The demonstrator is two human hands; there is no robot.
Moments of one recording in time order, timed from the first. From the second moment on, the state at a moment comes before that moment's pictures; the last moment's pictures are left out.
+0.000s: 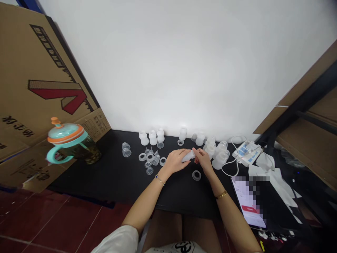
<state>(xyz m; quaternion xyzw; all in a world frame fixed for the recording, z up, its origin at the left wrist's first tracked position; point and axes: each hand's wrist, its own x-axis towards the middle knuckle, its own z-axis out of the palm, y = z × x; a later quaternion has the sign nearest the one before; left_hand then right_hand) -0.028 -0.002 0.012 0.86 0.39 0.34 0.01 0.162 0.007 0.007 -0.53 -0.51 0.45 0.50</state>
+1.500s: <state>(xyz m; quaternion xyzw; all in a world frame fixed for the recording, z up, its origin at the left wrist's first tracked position) -0.025 -0.005 0.015 0.81 0.40 0.42 0.09 0.157 0.002 0.014 -0.51 -0.48 0.45 0.56</state>
